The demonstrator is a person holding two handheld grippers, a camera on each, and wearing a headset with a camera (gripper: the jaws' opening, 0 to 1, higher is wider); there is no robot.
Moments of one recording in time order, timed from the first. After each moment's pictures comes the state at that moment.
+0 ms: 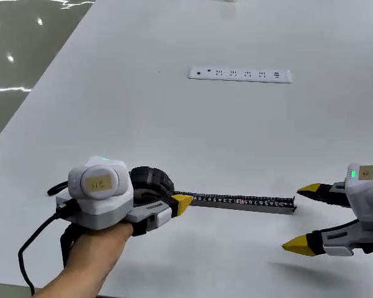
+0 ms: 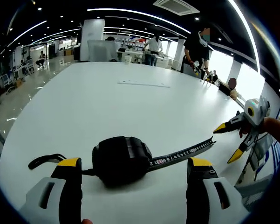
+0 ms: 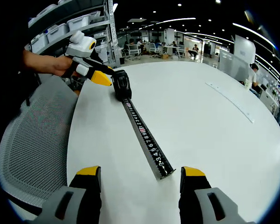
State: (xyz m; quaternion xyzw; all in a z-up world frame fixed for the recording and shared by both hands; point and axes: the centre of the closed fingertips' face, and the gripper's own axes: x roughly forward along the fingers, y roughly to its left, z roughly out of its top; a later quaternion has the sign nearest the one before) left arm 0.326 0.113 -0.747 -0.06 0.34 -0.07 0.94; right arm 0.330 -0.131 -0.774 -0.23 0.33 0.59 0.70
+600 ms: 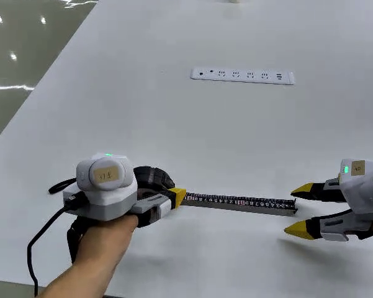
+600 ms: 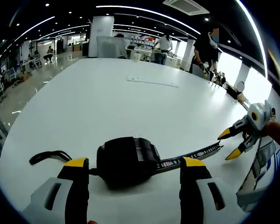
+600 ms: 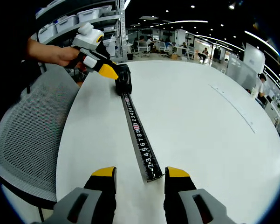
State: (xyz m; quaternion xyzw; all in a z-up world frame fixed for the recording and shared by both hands) left arm 0.333 0.121 -0.756 -0.07 0.35 -0.03 0.93; right arm 0.352 -0.133 -0.789 -0.27 0.31 0.61 0.68
